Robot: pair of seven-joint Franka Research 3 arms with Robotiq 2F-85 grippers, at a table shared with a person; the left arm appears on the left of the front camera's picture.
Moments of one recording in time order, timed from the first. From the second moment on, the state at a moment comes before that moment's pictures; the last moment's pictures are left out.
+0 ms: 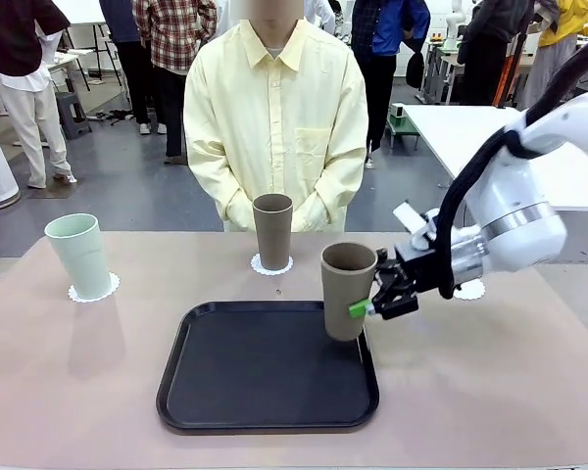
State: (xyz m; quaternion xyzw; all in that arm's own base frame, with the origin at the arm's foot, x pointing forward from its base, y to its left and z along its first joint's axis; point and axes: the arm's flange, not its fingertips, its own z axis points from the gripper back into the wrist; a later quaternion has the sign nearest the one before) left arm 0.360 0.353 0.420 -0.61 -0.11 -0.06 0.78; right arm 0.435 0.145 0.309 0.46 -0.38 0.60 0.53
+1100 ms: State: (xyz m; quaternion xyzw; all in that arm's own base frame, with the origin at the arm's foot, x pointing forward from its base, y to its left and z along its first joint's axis) left arm 0.359 0.353 0.420 -0.61 -0.11 -0.06 0.78; right arm 0.415 0.075 0.422 0.39 -0.44 0.55 0.58
